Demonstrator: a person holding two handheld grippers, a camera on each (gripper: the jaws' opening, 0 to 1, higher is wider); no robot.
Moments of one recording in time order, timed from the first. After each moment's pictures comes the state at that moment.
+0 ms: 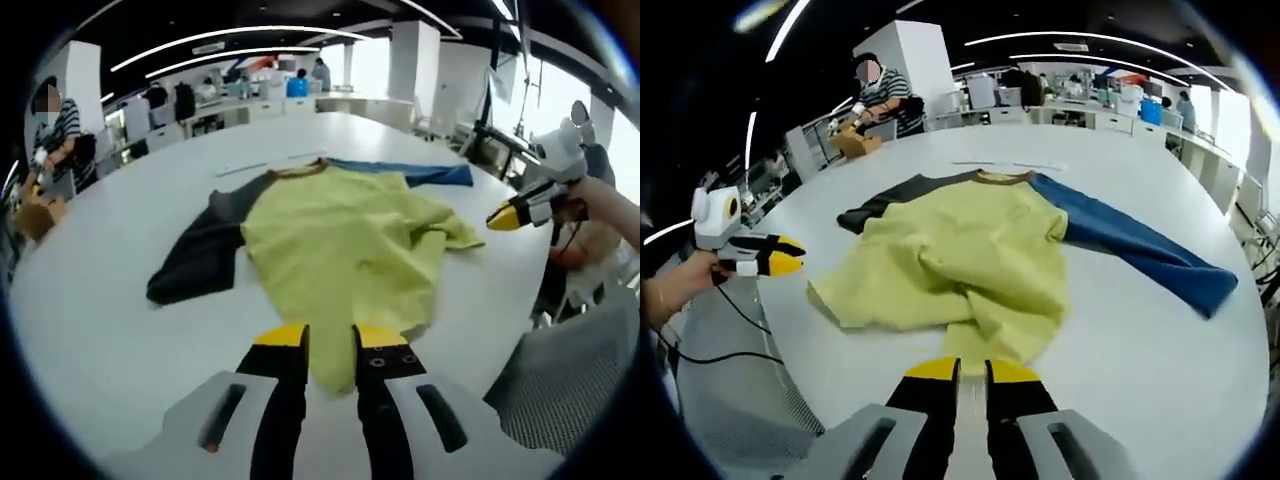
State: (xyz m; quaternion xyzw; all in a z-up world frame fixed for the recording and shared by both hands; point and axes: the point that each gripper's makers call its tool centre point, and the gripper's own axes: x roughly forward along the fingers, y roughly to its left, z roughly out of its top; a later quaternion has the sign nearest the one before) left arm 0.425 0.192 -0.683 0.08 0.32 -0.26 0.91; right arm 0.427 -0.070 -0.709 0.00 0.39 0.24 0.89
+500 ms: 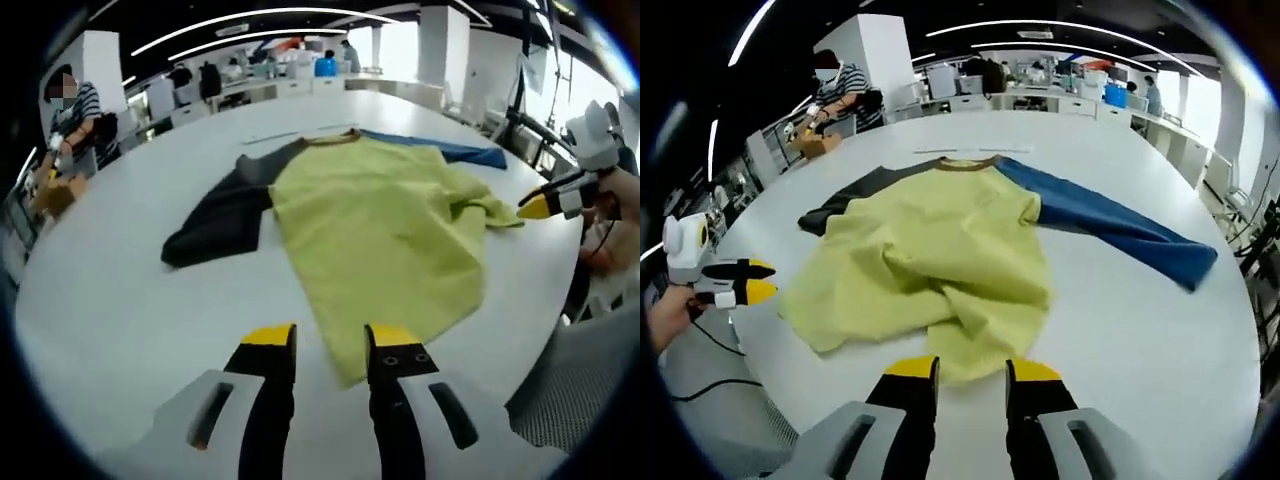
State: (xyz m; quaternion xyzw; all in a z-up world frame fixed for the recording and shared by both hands) left arm 0.432 0.212 -0.727 0.08 0.36 -0.18 0.91; right arm 0.433 -0.077 -0.731 0.00 0.43 0.15 0.89
